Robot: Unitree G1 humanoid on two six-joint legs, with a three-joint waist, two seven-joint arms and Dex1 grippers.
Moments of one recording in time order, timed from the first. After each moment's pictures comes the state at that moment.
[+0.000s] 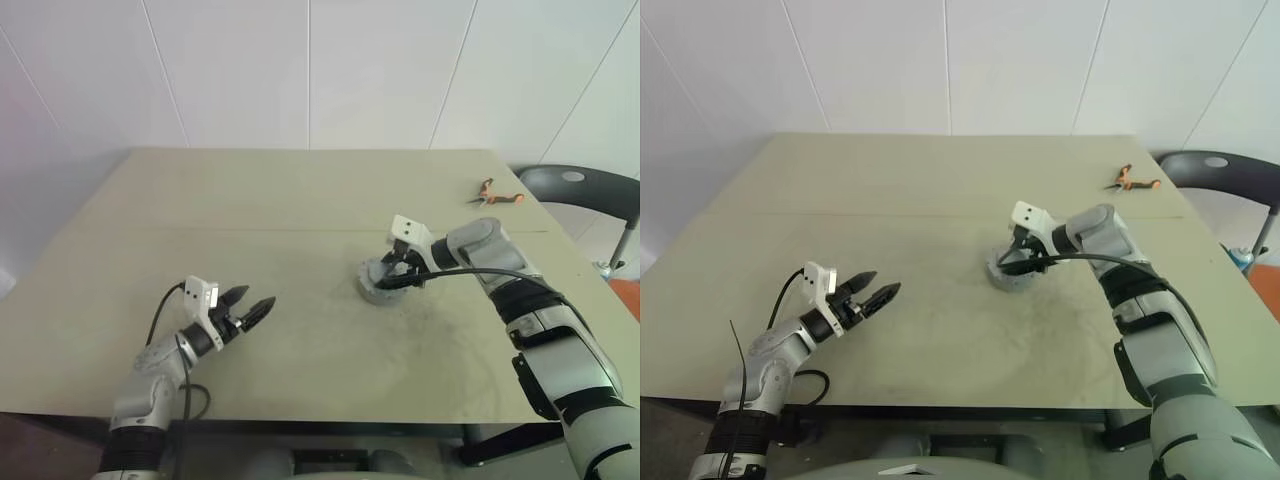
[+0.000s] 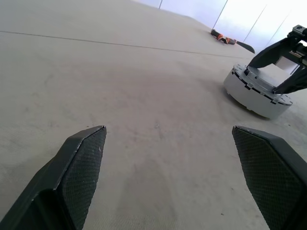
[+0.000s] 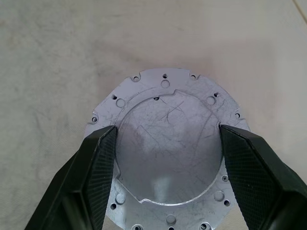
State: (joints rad) left arm -0.05 0.31 0.13 0.10 -0.46 0.29 -0.77; right arm -0.85 -0.55 0.34 0.67 -0.08 0.40 1.28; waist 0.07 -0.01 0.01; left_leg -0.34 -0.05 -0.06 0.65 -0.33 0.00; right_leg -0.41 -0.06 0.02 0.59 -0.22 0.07
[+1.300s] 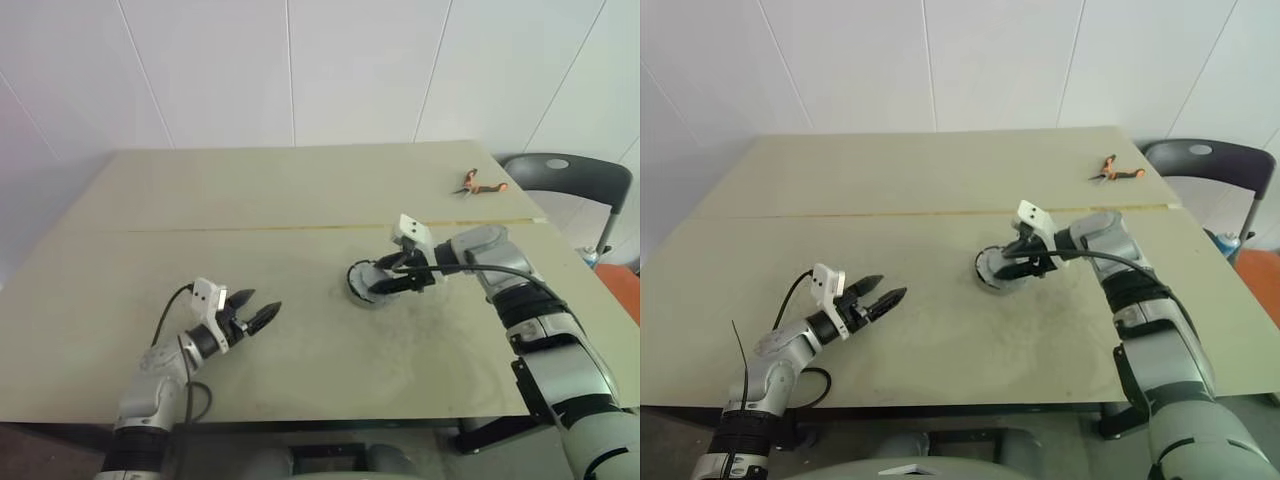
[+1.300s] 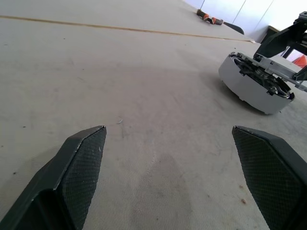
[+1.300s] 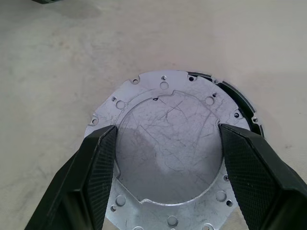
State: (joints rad) left arm -0.05 0.32 0.09 0.09 -0.45 0.30 -0.76; right arm -0.80 -0.54 0.24 0.61 0.03 0.42 1.37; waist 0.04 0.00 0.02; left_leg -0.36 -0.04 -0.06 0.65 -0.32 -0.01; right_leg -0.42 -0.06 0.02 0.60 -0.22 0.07
